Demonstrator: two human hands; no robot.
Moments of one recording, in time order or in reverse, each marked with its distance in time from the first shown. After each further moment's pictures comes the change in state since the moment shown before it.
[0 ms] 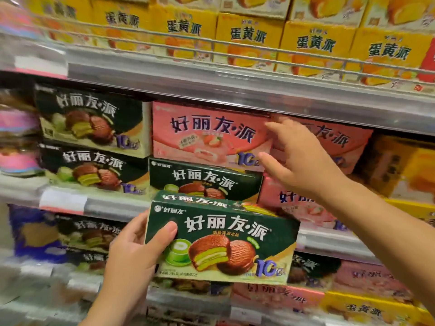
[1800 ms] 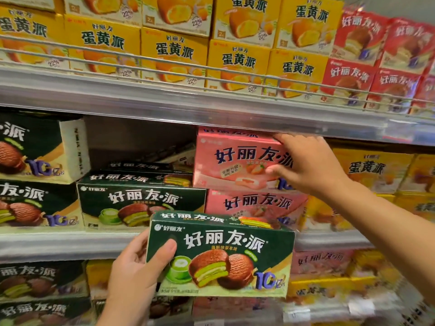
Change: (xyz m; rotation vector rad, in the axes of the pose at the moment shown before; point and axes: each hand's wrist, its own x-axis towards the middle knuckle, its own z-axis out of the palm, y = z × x) left_hand 0.007 -0.025 0.074 -0.086 -0.151 -0.146; right_hand -0.045 0.092 -0.054 -0.426 -0.051 0.205
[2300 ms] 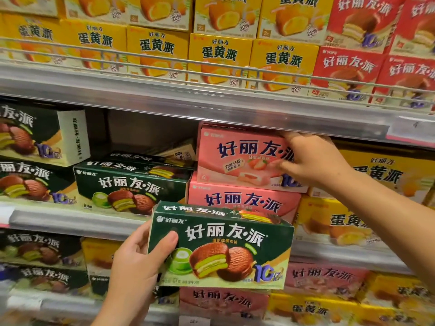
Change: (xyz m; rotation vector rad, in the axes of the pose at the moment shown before) left_hand -0.030 -0.014 0.064 -0.021 0.079 0.087; right_hand 0.008 0.057 0.017 0.144 -0.010 -0.064
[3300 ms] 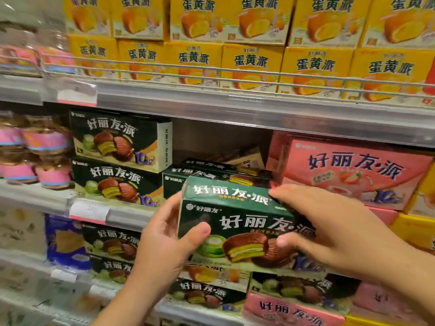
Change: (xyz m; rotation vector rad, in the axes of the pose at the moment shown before) left_hand 0.018 0.092 -0.091 0.248 -0.118 0.257; right_hand -0.049 -0.163 -0.022 0.219 0.002 -0.451
